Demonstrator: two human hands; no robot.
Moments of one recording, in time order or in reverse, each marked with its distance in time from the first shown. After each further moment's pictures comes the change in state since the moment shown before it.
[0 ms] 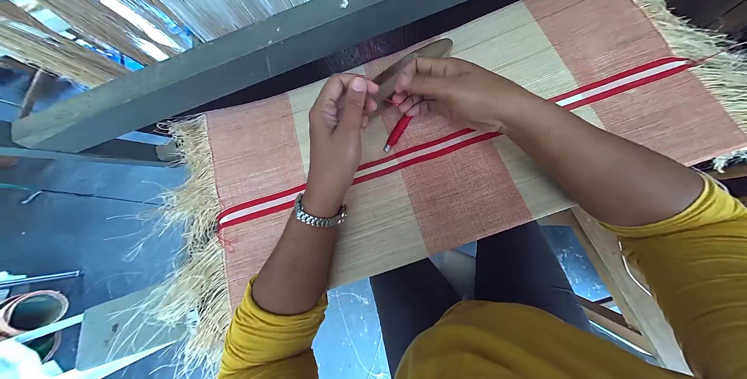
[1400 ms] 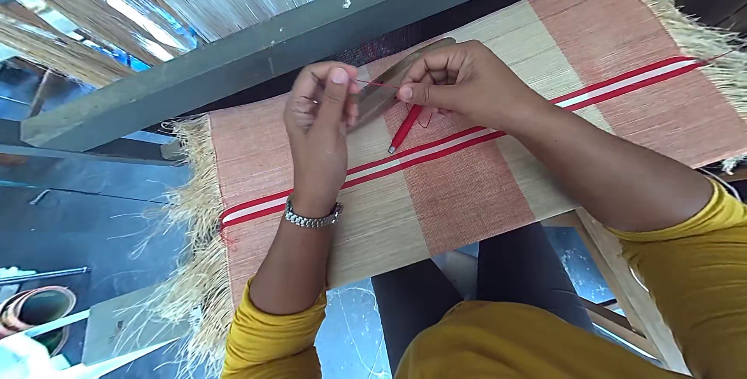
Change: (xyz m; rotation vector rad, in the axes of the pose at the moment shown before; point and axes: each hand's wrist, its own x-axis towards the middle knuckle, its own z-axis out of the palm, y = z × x) left_hand 0.002 0.007 -0.012 -0.184 0.074 0.087; right_hand -0.010 -0.011 0.000 -0.331 0.095 -0.288
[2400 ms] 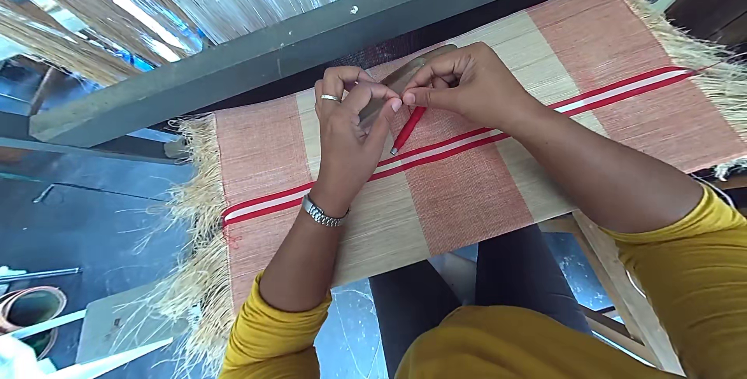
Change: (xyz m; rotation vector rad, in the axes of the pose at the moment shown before) left_hand -0.004 -0.010 0.009 0.702 -0.084 0.268; right_hand 0.002 0.008 -0.002 -0.164 0.069 -0.084
